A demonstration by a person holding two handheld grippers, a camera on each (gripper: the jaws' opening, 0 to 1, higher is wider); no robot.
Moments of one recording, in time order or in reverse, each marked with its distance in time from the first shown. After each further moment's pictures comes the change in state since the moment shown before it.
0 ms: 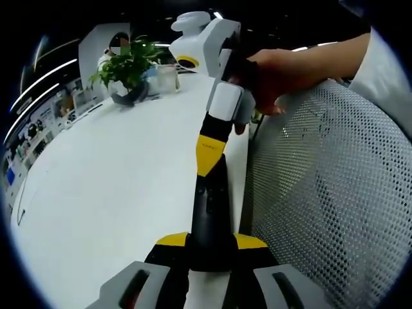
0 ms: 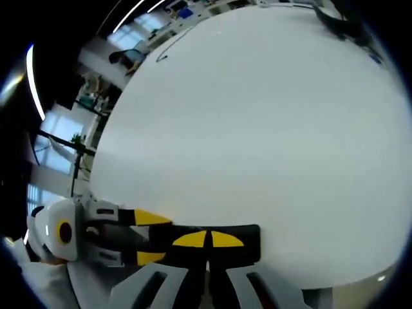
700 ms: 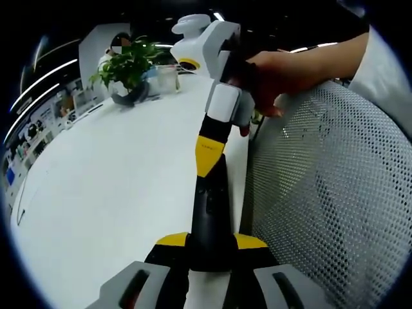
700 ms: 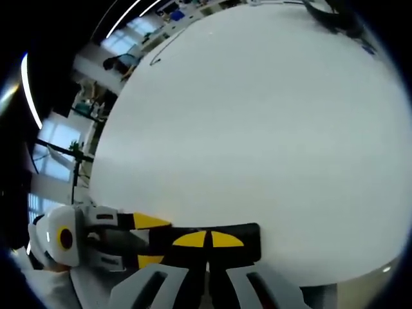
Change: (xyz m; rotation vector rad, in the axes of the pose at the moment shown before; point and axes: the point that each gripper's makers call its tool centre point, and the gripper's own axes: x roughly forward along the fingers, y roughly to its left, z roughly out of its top) left arm -0.001 0.000 0.000 0.000 -0.005 0.000; right arm 0.001 0.000 -0.001 0.047 -0.011 -0.004
